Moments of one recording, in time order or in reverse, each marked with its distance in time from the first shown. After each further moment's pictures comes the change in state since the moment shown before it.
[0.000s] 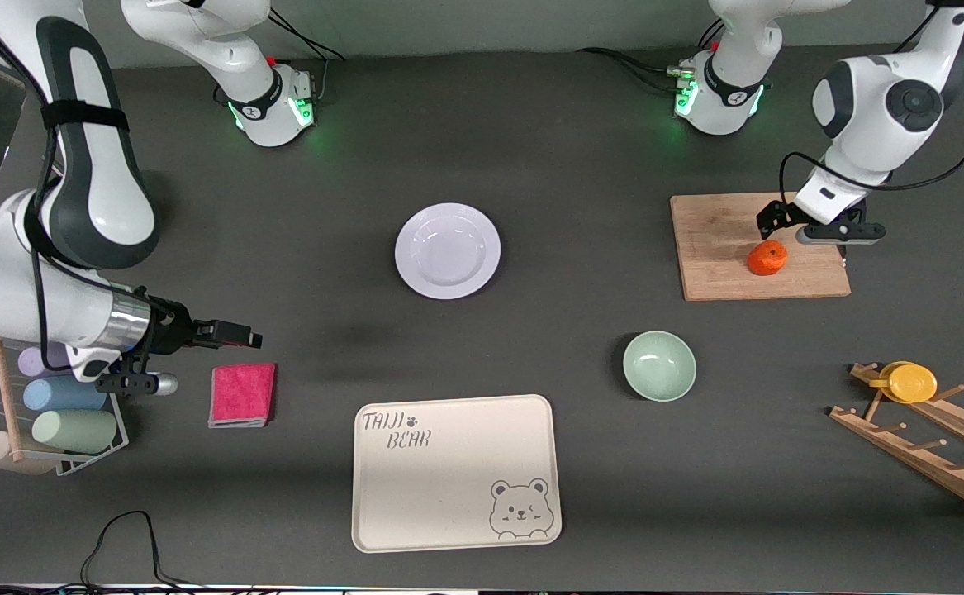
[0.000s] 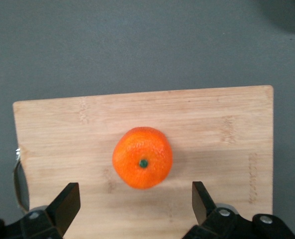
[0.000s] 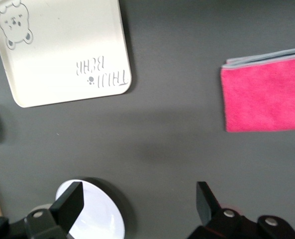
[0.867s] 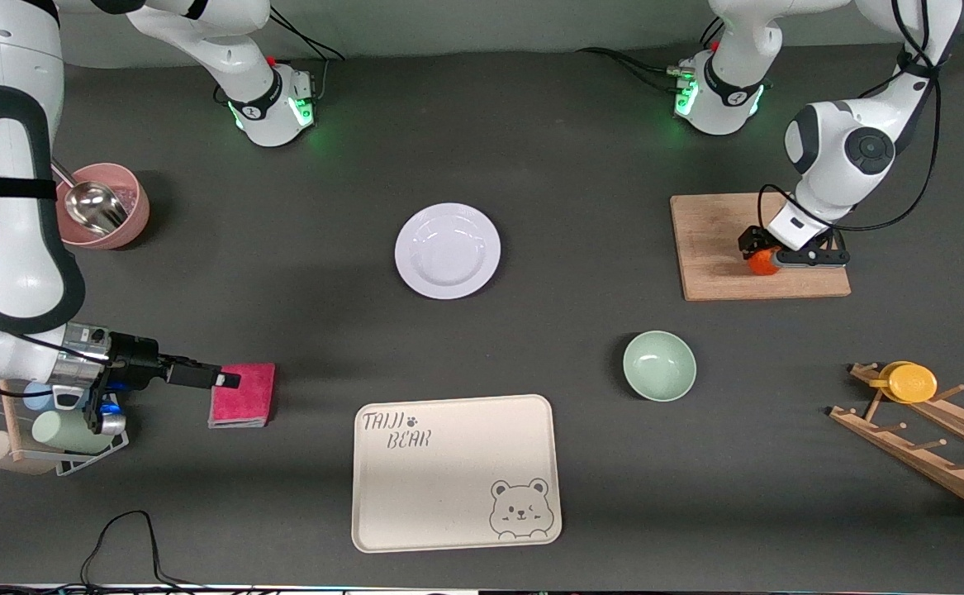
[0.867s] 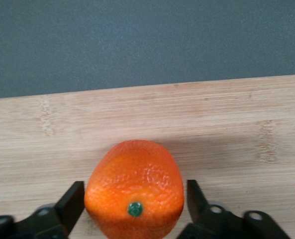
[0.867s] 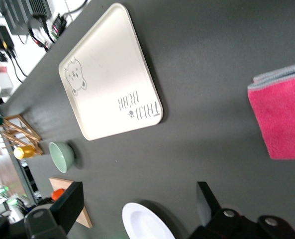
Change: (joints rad) left arm 0.000 0.245 0.000 0.000 0.000 0.228 0.010; right arm -0.155 0.139 -0.004 0.075 0.387 -0.031 -0.111
